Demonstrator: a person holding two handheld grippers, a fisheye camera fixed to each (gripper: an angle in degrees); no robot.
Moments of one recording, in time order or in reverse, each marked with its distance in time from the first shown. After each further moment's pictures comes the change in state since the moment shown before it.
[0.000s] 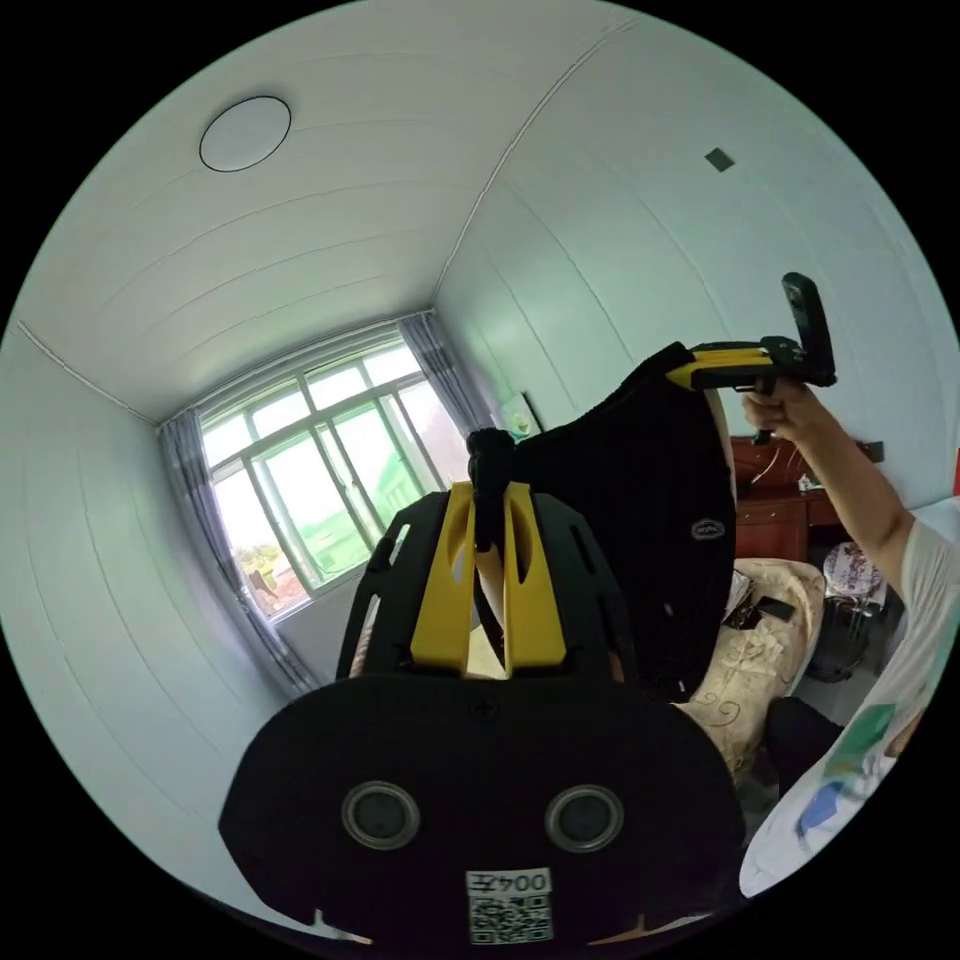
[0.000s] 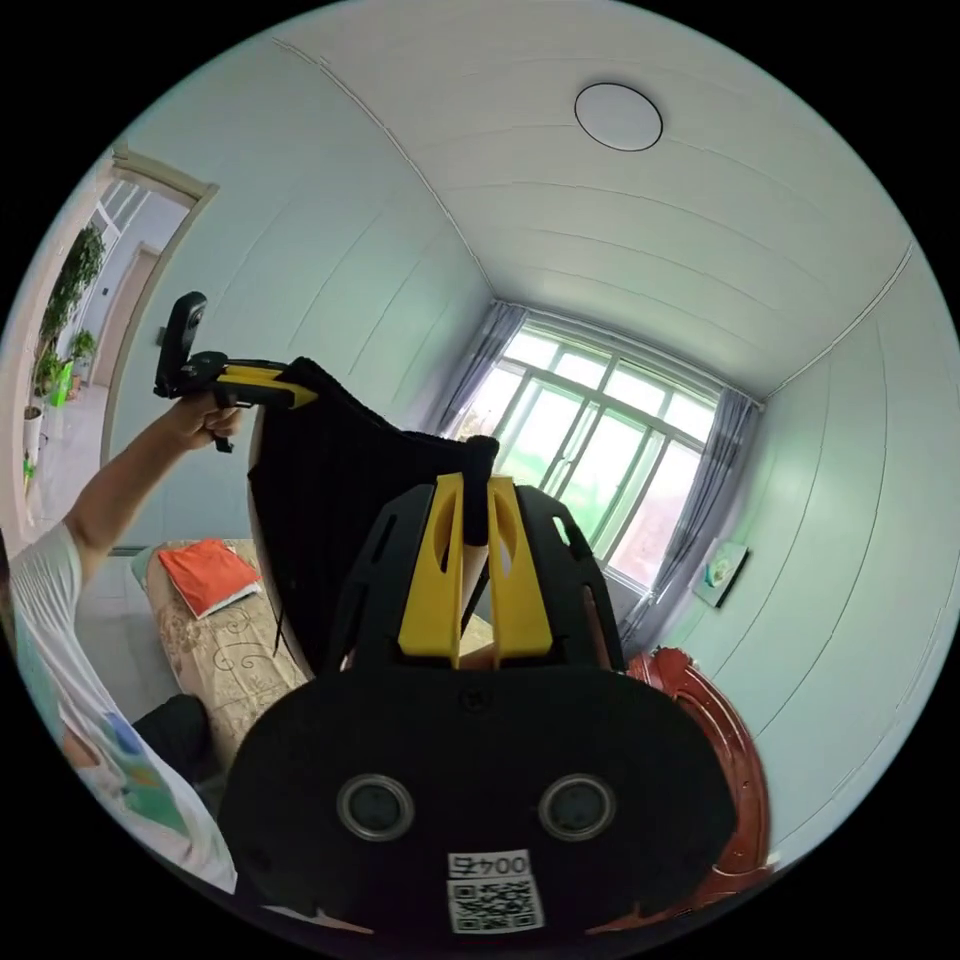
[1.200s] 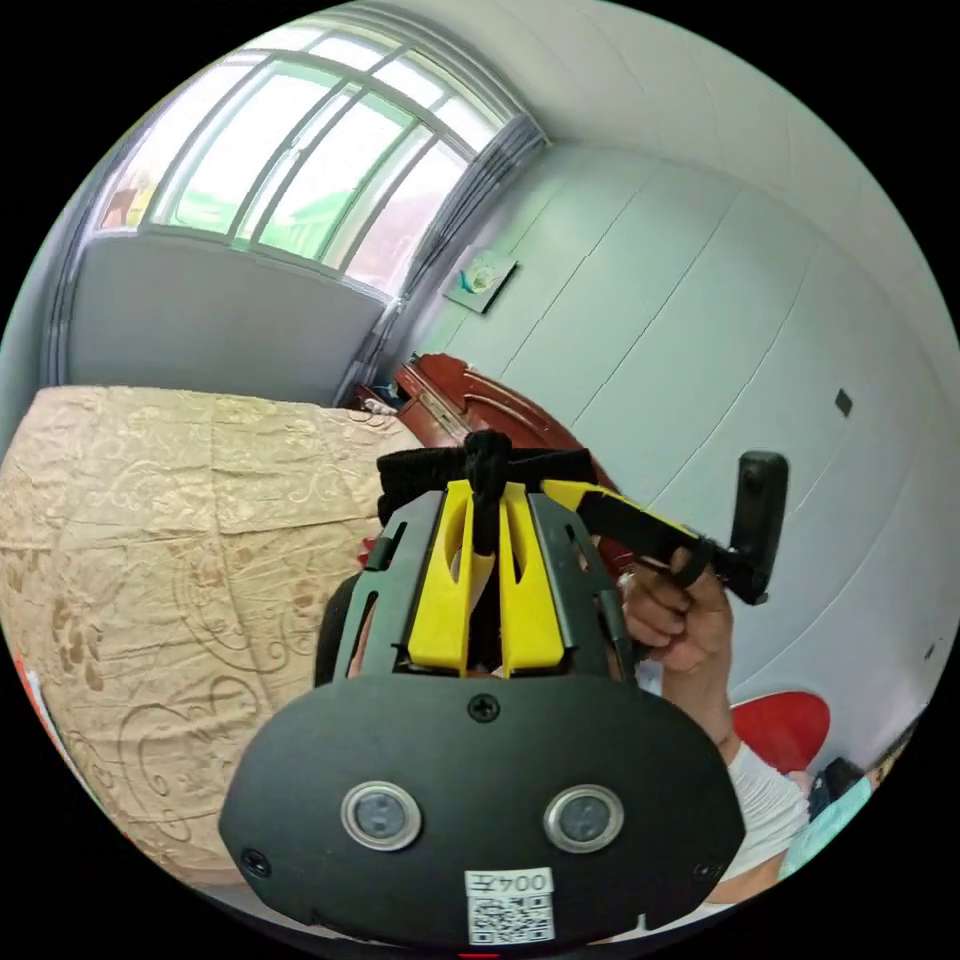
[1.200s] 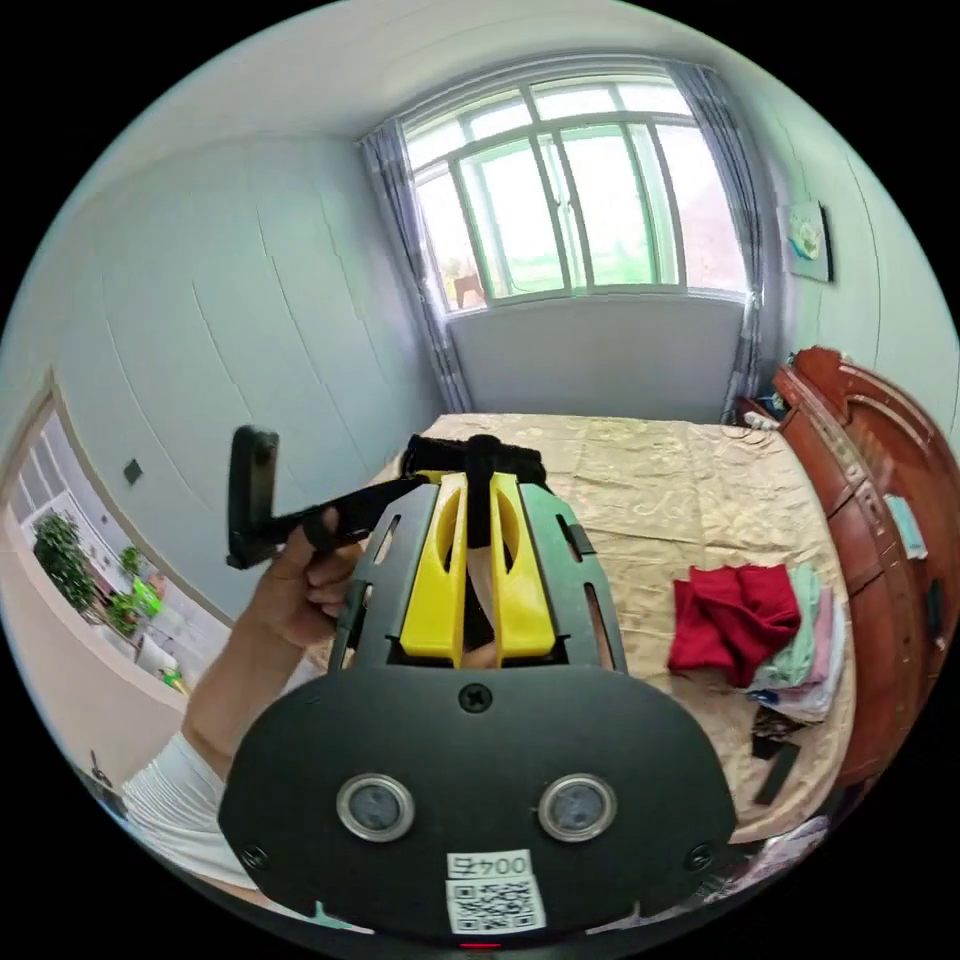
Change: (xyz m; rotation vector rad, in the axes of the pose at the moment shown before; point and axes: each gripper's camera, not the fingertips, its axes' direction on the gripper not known) left arm -0.074 0.246 0.413 -0.261 0.650 -0.937; right arm 0.142 0.354 0.482 -0.447 -0.321 0.717
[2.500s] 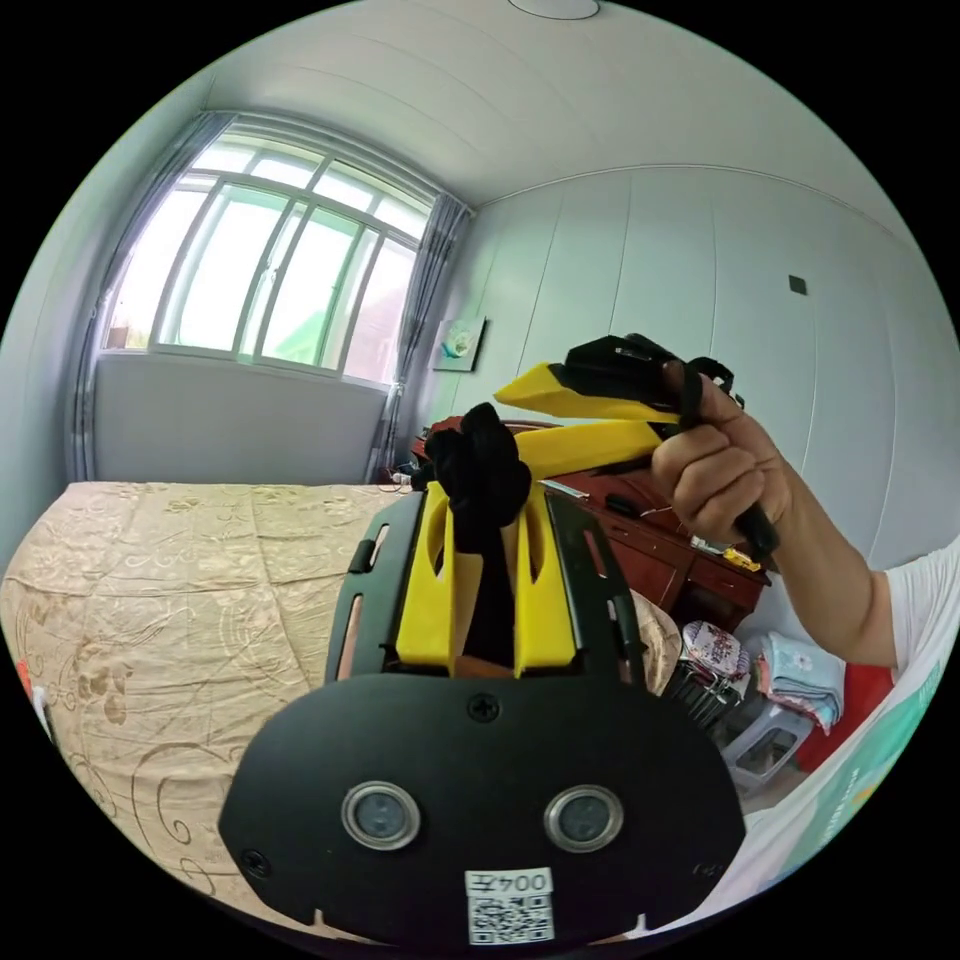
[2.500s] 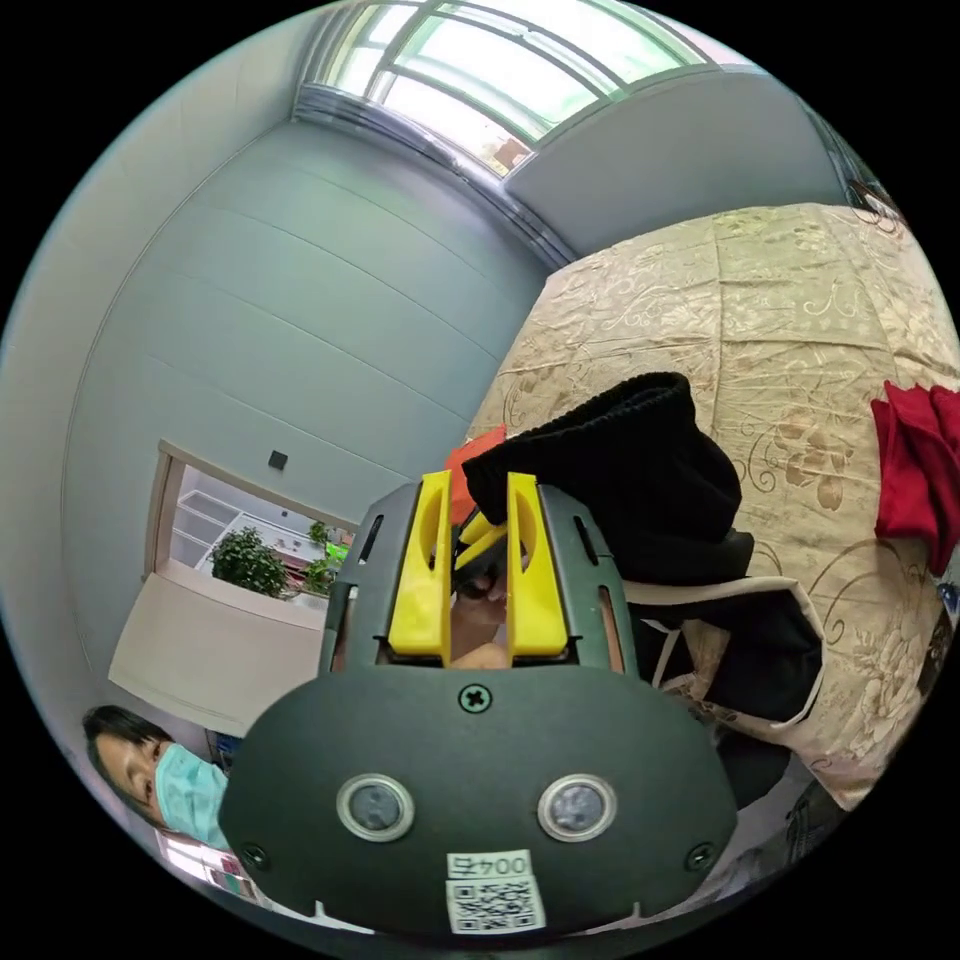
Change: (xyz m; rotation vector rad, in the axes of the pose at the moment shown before) left arm -0.085 0.170 -0.119 0.208 -0.169 0.352; right arm 0.162 0.074 0.168 -0.395 -0.452 0.185
